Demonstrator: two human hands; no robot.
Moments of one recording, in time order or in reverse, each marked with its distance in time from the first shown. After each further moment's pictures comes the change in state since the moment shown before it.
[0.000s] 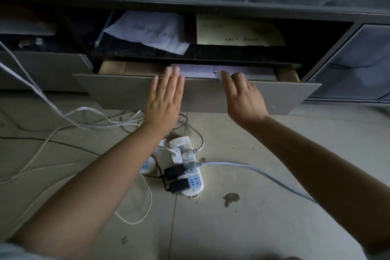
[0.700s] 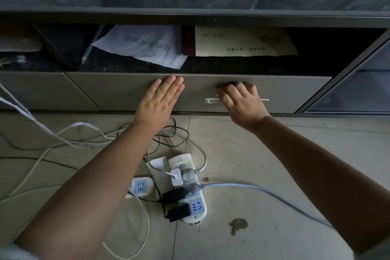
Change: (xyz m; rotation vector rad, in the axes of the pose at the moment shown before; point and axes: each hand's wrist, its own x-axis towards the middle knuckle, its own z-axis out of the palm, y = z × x) left_hand 0.017 -0.033 0.056 0.341 -0.171 0.253; right_hand 0.023 0.047 0.075 -0.132 0.164 -0.250
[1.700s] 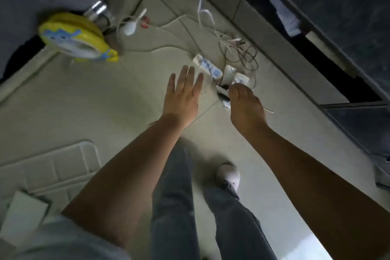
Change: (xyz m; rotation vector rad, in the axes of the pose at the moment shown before) left_hand -0.079 -0.164 -0.451 -0.657 -1.250 -0.731; right_hand 0.092 -0.133 -0.377 0.496 -0.912 -0.229
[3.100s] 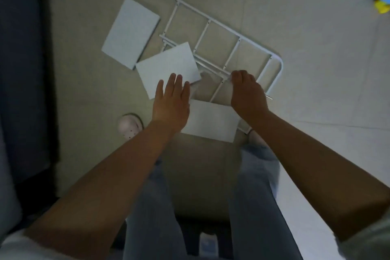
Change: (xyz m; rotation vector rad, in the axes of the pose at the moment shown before) left_hand -0.722 -0.430 0.348 -0.386 -0.387 -0.771; right_hand -0.256 -0.778 0.253 -0.106 -0.313 -0.735
